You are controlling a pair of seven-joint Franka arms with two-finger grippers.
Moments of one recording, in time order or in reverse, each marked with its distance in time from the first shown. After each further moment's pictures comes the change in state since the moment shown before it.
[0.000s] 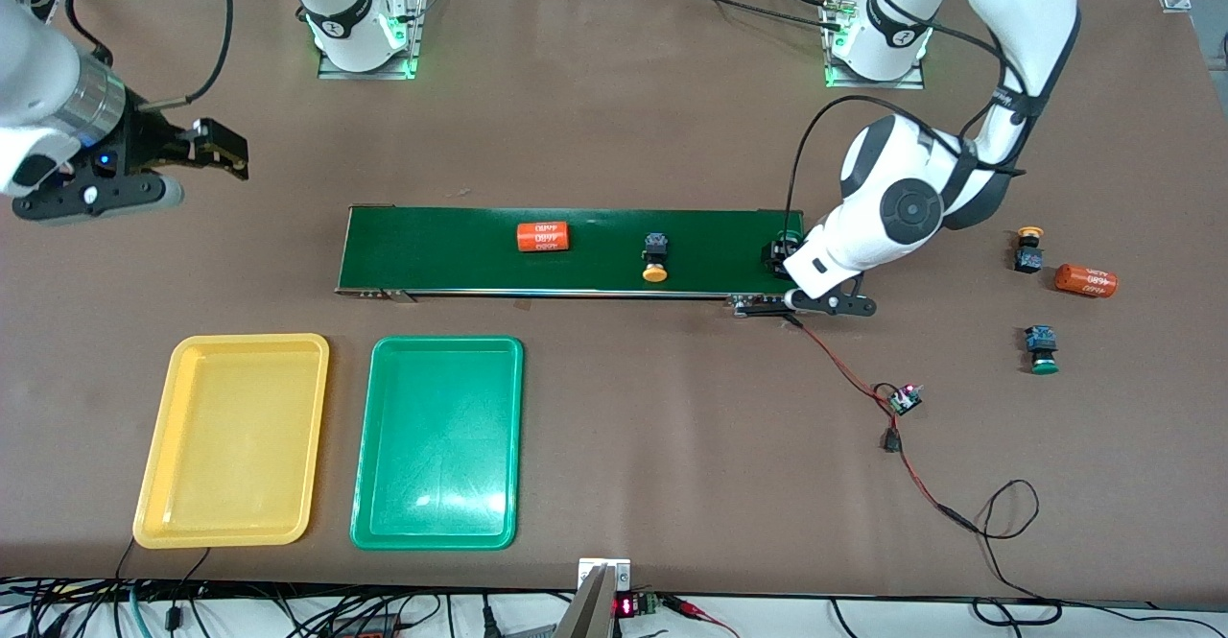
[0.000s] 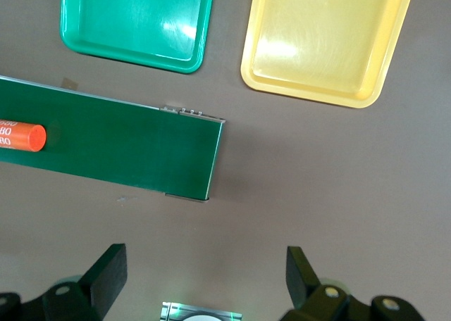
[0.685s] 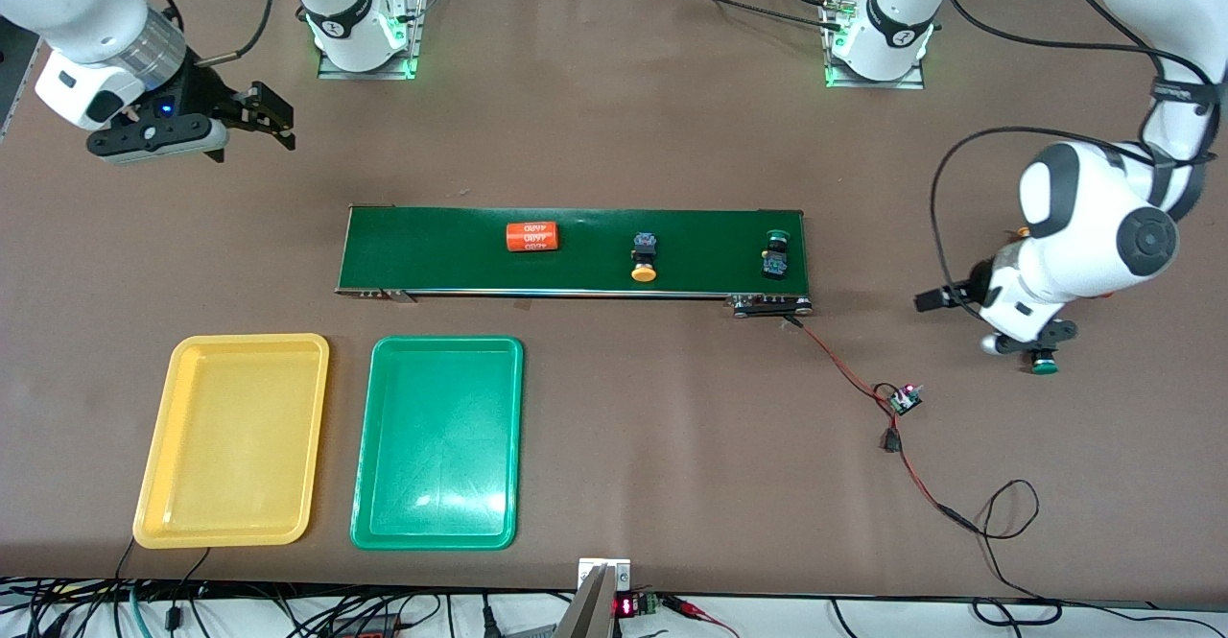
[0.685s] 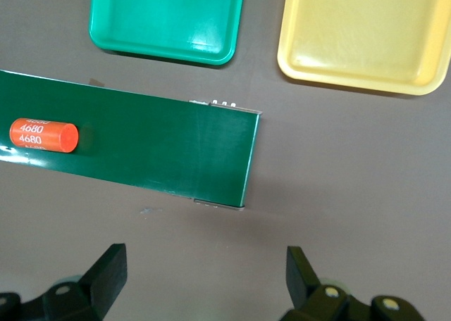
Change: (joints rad) left arm 0.399 0.063 0.019 0.060 0.156 -0.030 0.032; right arm 0.000 -0.297 0.011 -0.514 0.110 0.348 0.019
